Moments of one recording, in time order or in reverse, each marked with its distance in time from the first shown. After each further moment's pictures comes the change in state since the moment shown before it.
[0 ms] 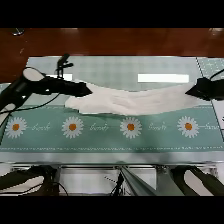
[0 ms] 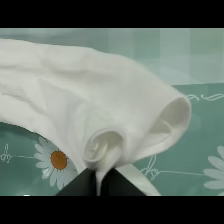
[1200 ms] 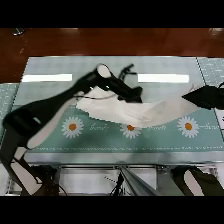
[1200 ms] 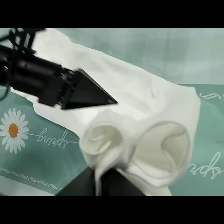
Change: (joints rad) left arm -0.352 -0.518 0.609 -0.136 -0.177 -0.284; right arm 0.061 0.245 -0.064 0.157 0.029 0.032
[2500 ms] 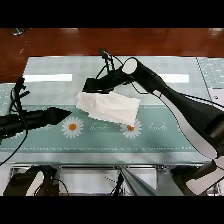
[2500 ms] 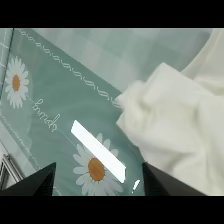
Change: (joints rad) left arm 0.689 1.299 -1.138 0.024 -0.024 0.251; right arm 0.804 -1.056 0.600 0.212 -0.488 -0.006
